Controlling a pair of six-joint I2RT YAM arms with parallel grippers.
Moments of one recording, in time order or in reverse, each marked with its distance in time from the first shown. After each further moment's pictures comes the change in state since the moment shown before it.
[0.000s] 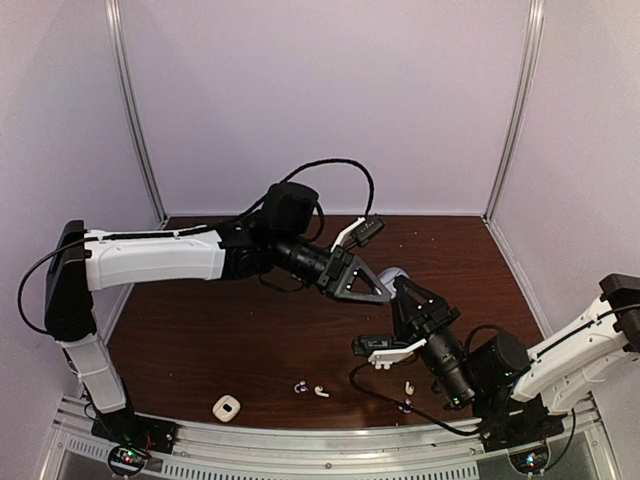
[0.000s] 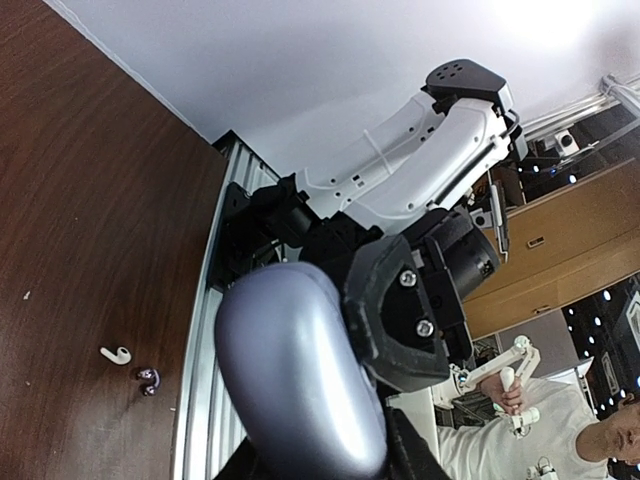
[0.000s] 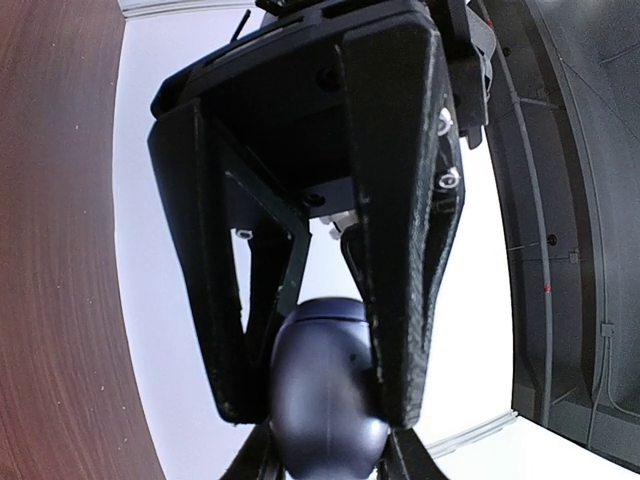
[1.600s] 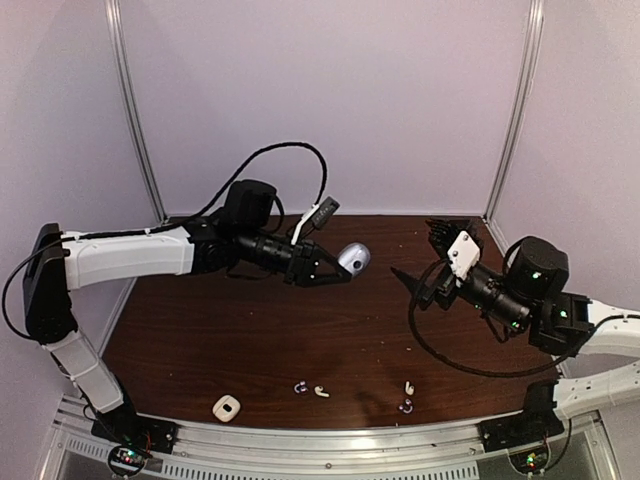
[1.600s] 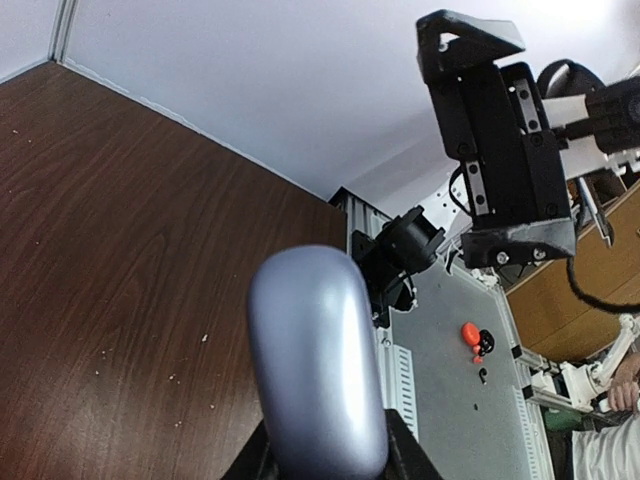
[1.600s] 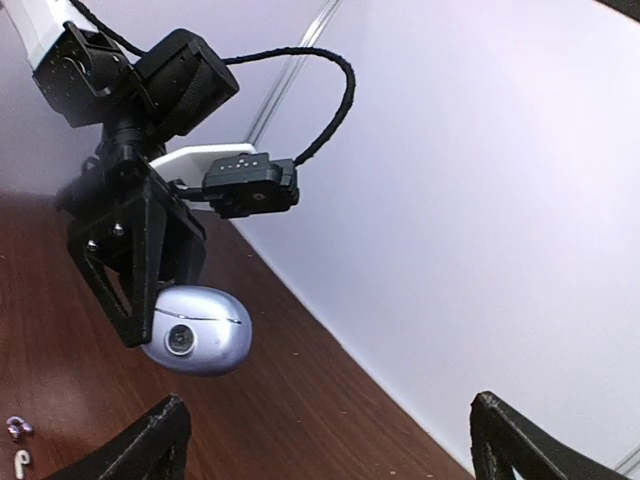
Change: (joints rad) left arm 0.158 -0.123 -0.171 0.022 -0.130 0.363; right arm -0.368 -0.522 0.267 -1.182 -0.565 1.356
